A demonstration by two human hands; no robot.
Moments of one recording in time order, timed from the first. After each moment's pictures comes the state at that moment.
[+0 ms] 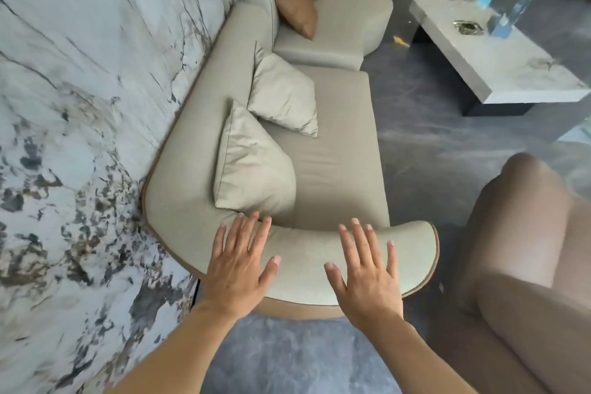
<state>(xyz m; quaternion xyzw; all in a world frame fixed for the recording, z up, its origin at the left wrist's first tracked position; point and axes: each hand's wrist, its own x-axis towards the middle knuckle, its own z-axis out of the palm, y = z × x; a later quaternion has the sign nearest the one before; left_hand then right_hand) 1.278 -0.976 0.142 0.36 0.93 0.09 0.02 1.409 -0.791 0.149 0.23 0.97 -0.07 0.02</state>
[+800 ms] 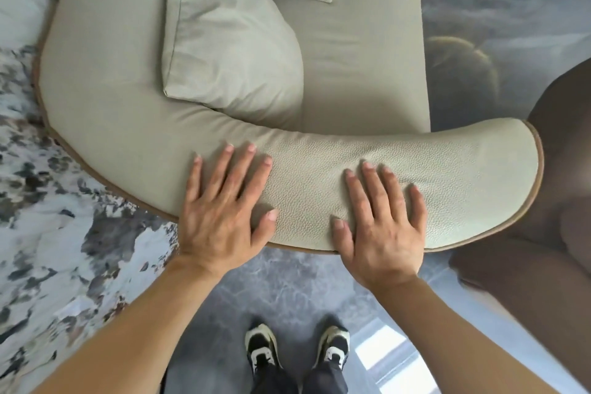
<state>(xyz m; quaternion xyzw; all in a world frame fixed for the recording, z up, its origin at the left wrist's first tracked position) 1.253 -0.985 -0.036 0.42 0.90 0.04 -0.09 1.397 -0.798 -0.030 0.22 0.97 -0.02 -0.08</state>
